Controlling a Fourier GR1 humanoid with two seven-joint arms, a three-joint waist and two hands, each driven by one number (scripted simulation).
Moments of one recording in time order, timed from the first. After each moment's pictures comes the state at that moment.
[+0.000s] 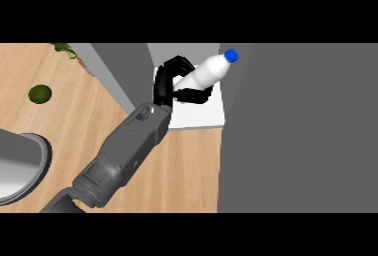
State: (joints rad) left arm -1.00 0.01 -0.40 -0.42 0.54 0.57 -0.40; right arm 0.91 -0.11 0.06 -2.44 -0.16 0.39 -0.24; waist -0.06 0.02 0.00
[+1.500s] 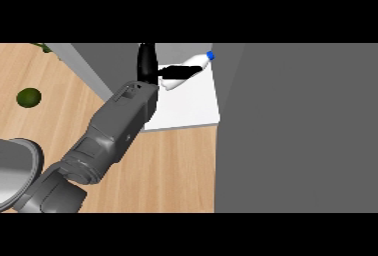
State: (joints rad) left arm -1.21 0.05 -0.26 -0.12 0.52 0.56 -0.58; right arm 0.92 -0.12 0.05 -2.40 -0.21 0.49 -0.28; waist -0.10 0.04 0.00
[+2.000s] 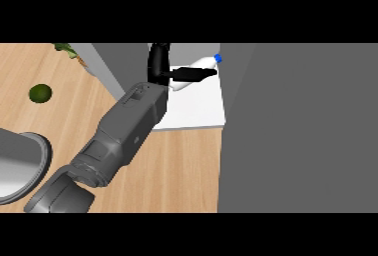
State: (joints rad) left arm -1.20 0.01 -0.20 -0.18 0.56 0.40 -0.69; right arm 0.92 -0.12 0.06 -2.41 -0.22 0.48 -0.26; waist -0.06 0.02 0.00
